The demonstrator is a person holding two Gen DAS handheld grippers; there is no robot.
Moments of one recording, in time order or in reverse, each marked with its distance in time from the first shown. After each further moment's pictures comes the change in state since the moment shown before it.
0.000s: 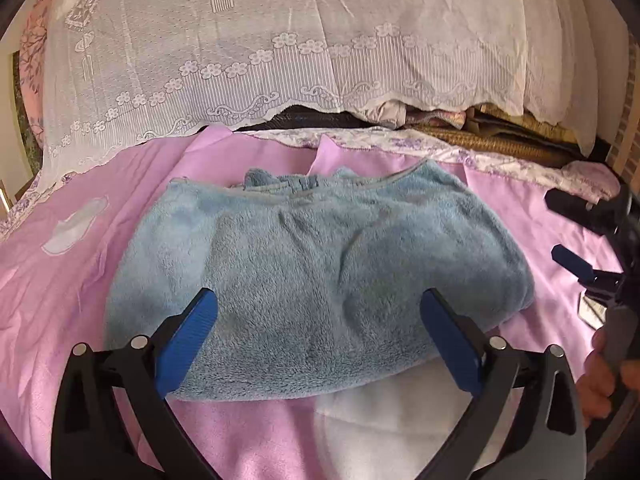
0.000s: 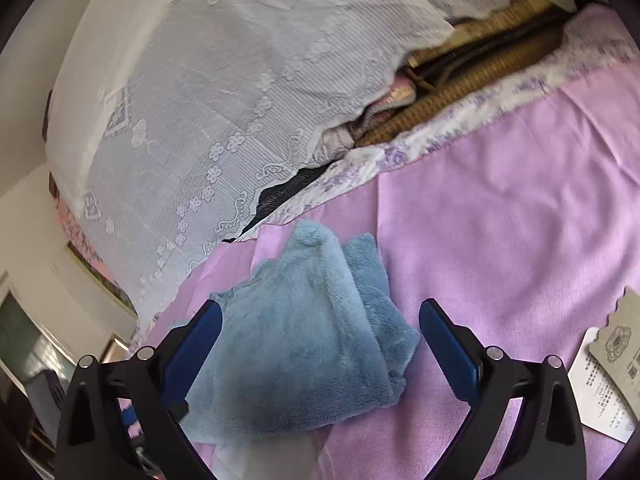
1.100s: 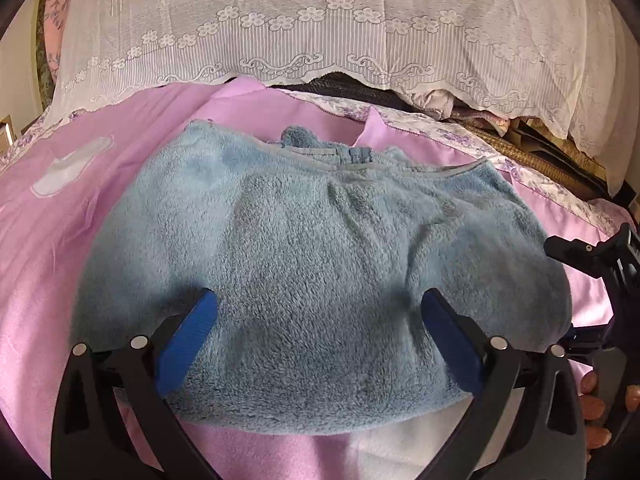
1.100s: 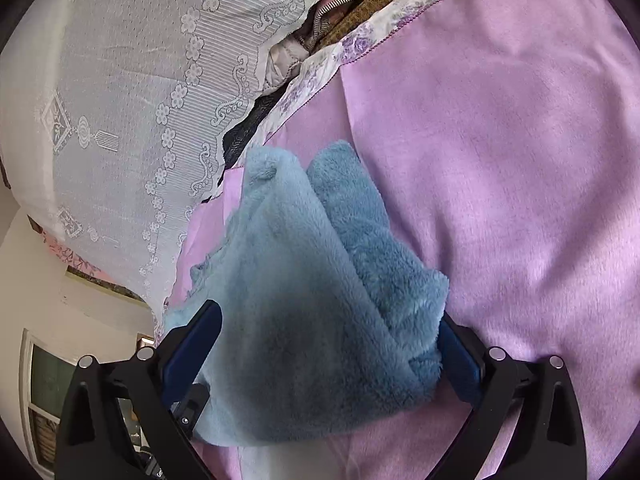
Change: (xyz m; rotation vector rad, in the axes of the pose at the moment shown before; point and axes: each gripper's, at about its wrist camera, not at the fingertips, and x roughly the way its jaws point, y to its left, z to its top) left arm 0.046 0.042 0.004 -0.219 0.102 -0.021; right arm 0.072 -0.006 -0.013 0.182 0.257 -0.035
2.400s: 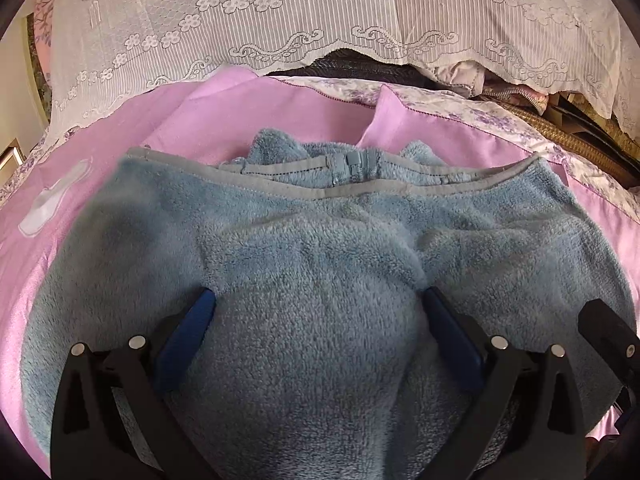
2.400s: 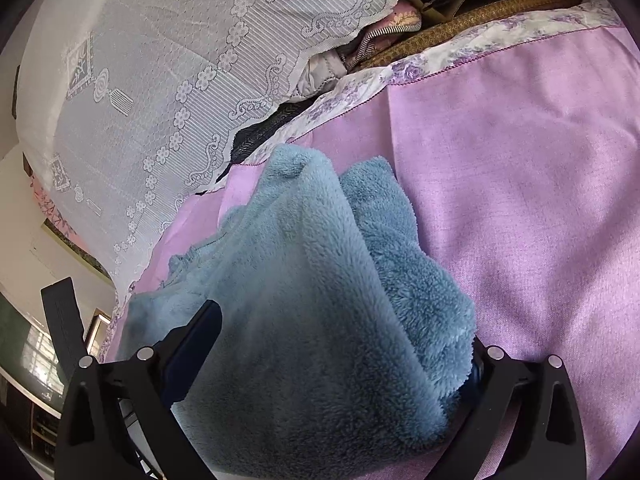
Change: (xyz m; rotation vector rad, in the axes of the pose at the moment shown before) left arm 0.064 -0.029 0.032 0.067 0.045 0.133; right arm 0.018 0.020 -0.009 -0.228 -0.111 -0.073
